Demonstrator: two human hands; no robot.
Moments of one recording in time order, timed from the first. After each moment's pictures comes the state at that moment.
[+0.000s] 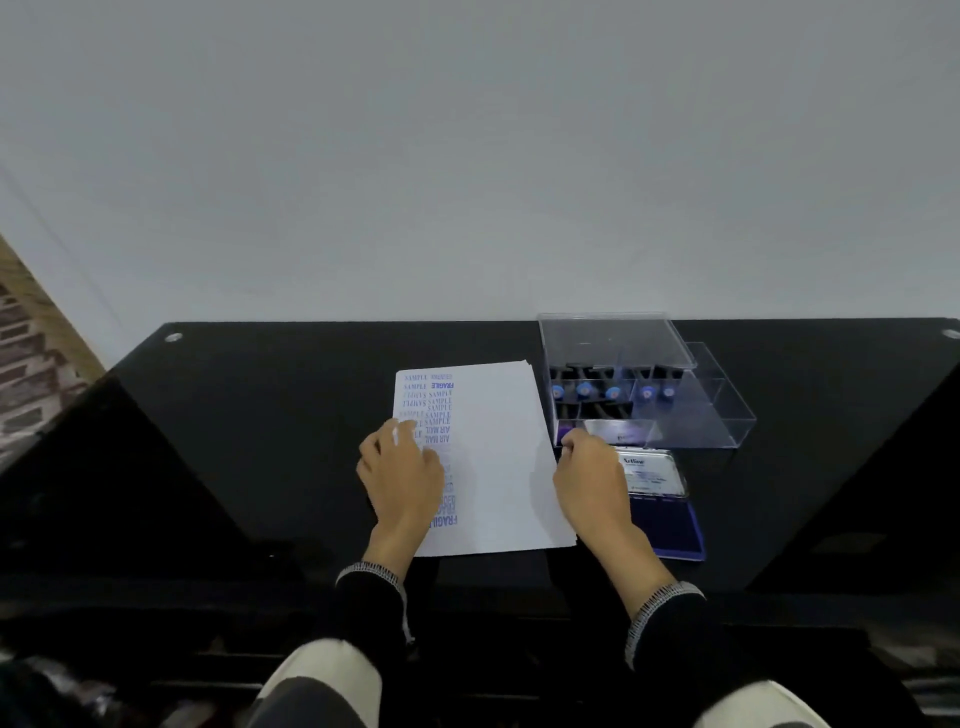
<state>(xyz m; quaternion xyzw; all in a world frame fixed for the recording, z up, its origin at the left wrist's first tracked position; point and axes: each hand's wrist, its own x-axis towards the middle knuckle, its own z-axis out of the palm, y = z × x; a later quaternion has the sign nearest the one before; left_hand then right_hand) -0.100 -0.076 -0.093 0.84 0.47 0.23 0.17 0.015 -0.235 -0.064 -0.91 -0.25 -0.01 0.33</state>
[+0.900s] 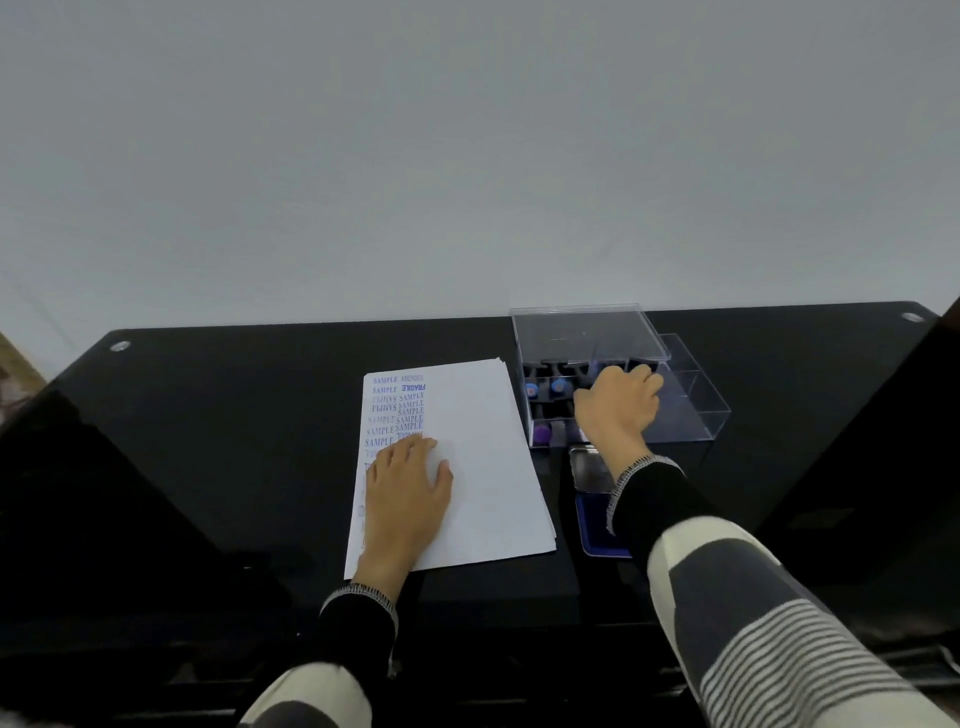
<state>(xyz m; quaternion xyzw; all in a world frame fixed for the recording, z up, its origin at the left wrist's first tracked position) -0.085 -0.087 -0.119 0.90 0.34 0.23 0.16 0.105 -0.220 -0.030 -0.97 -0.09 -0.04 0.20</state>
